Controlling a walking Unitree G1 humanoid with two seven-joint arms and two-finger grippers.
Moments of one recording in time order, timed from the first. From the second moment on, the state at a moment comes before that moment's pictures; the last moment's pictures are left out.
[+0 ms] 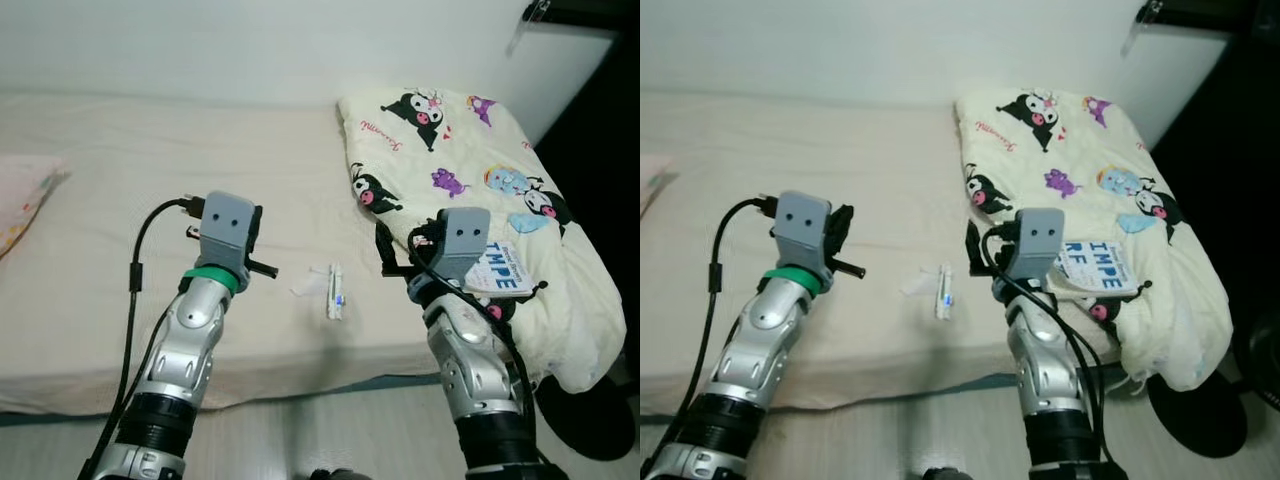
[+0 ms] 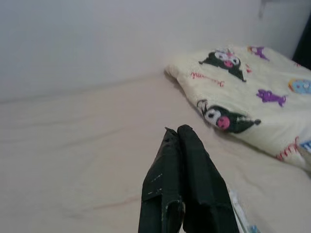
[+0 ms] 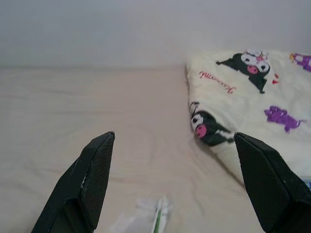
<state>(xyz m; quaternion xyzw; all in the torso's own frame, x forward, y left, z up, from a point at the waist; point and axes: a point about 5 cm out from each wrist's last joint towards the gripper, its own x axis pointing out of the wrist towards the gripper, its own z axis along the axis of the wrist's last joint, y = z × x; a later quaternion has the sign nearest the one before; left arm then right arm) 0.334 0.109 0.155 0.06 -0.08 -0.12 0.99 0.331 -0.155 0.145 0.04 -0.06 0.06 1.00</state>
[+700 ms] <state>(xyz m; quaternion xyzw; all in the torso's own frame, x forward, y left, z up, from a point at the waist) 0.335 0.121 0.156 0.06 -0.08 -0.10 0.99 0.330 -0.146 0.146 0.04 -0.06 0.07 0.99</state>
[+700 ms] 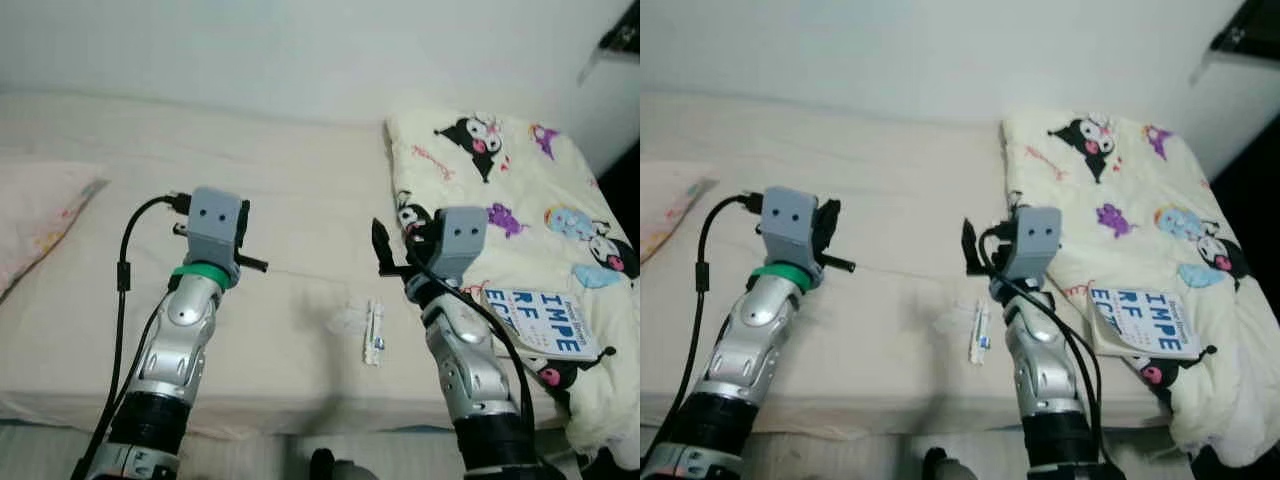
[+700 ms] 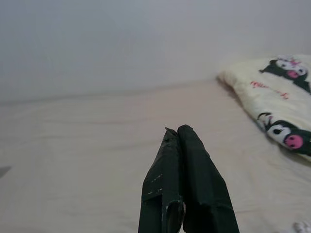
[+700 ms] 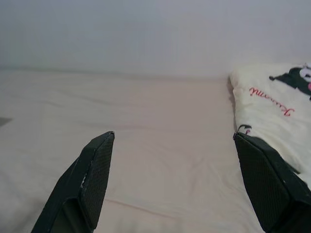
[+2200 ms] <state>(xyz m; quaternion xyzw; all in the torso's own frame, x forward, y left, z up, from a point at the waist) 0.331 0.112 0.126 0.09 -0.03 -0.13 0.99 0.341 -0.141 0.145 0.05 -0.06 0.06 1.00</state>
